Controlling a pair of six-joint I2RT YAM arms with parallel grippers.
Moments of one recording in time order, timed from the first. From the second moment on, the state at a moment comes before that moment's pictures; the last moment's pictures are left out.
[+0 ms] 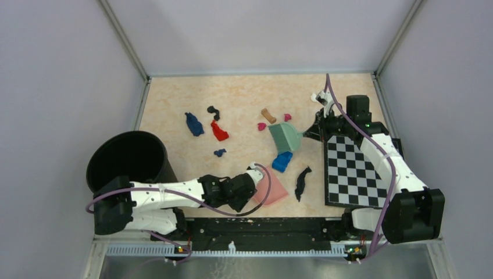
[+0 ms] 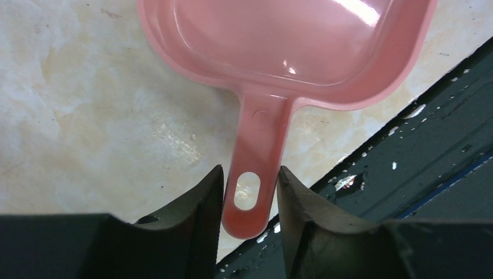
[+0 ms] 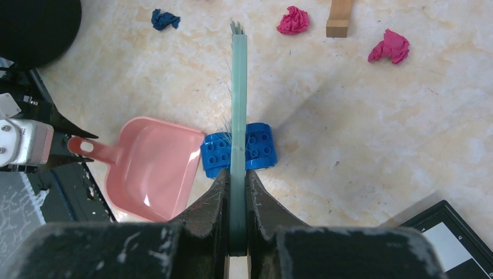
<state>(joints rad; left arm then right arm) -1.23 1.22 0.64 -0.48 -0.19 -0.41 0.11 1.24 0.98 -0.48 -0.79 -0.23</state>
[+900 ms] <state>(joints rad) -1.37 1.38 0.97 -0.76 -0.06 -0.42 0.12 1.38 1.41 -1.00 -0.30 -0.34</state>
